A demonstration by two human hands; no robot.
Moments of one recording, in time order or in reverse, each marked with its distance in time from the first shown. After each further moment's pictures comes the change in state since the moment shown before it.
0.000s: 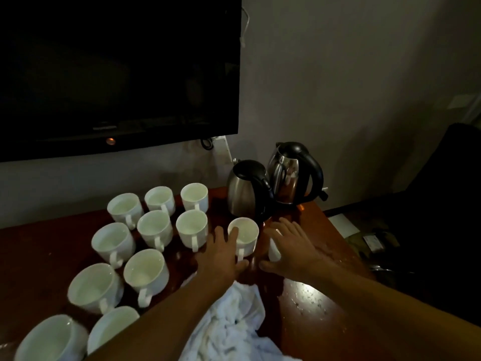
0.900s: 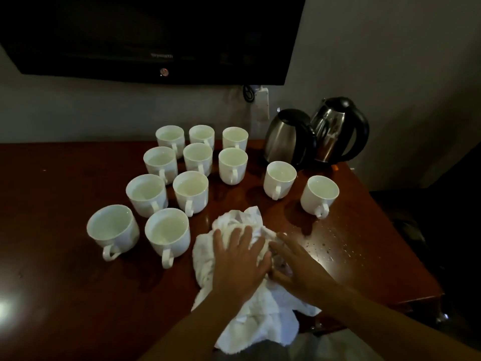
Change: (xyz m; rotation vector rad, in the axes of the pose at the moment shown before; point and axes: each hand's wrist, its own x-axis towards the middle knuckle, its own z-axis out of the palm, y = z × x) left_hand -0.149 -0.026 0.098 0.055 0.035 0.031; right_hand -0.115 -0.066 0.112 0.282 -0.151 -0.137
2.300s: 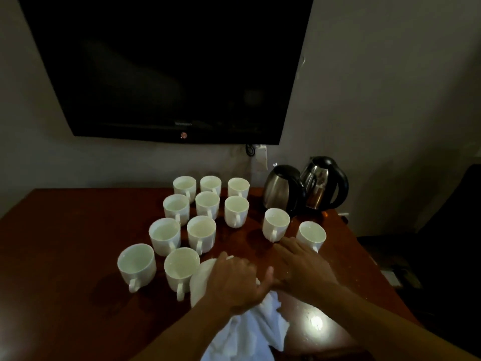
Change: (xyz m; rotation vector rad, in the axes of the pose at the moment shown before) left_hand -0.021 0.003 -0.118 0.002 0.276 0.081; right_hand -0.012 -0.090 -0.111 -0.454 0.060 0.095
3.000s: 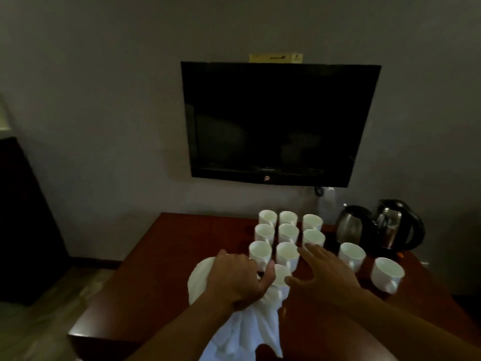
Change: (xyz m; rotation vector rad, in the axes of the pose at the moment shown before) left_hand -0.159 -0.113 -0.200 0.270 0.099 -0.120; right_hand -0.047 -0.190 -0.078 0.142 0.127 -0.090
